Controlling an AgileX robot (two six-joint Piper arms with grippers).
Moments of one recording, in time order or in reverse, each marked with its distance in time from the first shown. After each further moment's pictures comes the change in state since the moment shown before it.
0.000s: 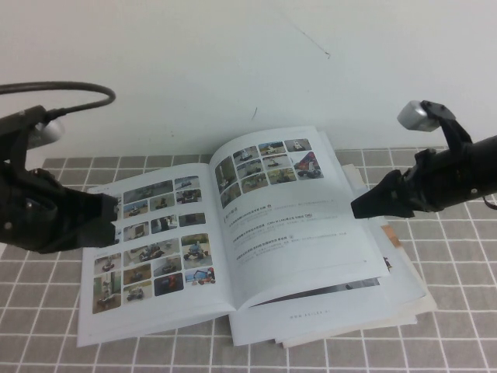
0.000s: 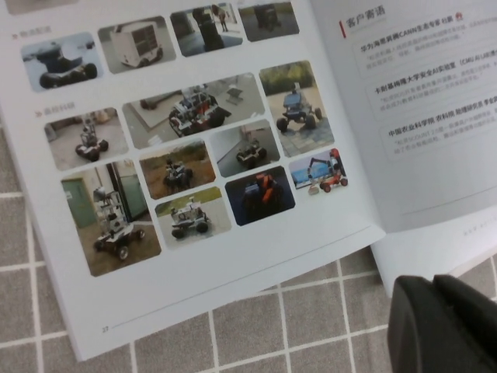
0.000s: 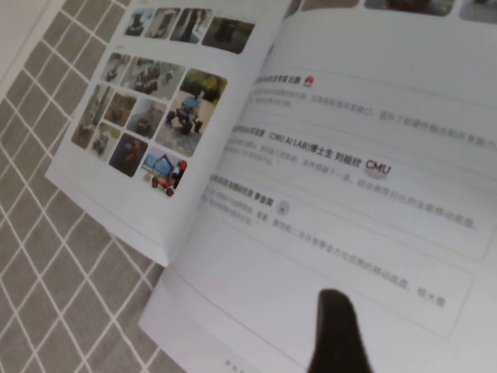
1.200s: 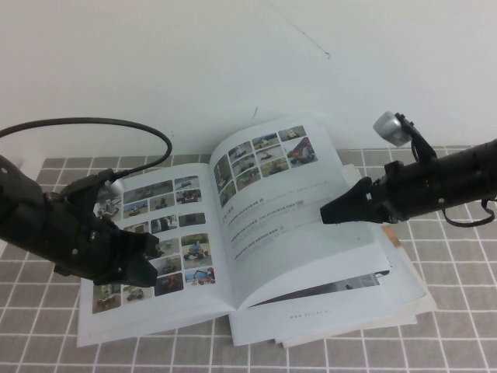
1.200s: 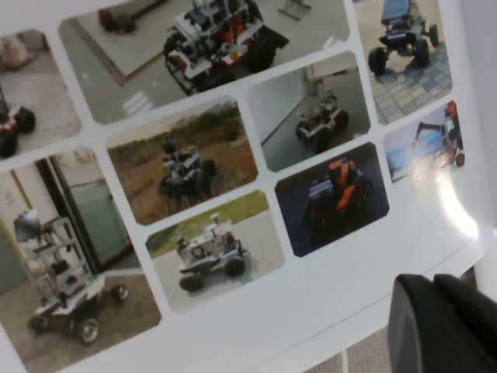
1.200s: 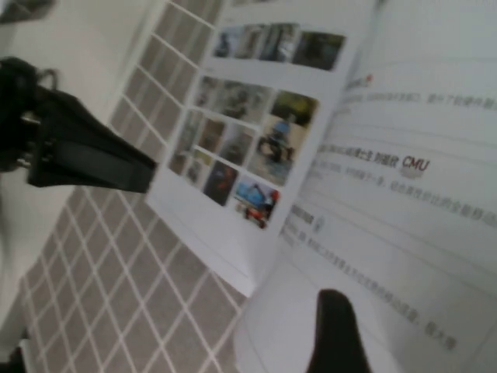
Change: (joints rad) right arm 0.043 0.136 -0.043 0.164 0.088 -0.065; left arm 0.000 0.413 0.000 -0.203 -0.064 0.281
